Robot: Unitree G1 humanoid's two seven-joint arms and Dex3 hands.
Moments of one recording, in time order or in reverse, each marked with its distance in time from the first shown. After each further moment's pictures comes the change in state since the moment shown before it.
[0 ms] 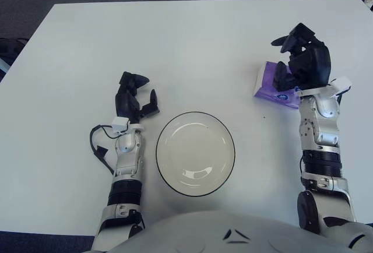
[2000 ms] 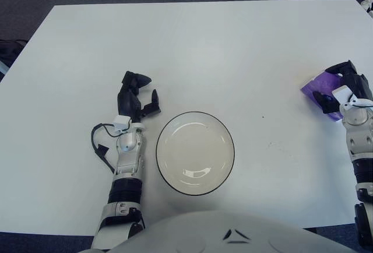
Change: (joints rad) left arm -0.012 0.006 -0.006 0.018 -0.002 0.001 -0.009; right arm 0.122 -0.412 0.036 0.268 -0.553 0.461 -0.292
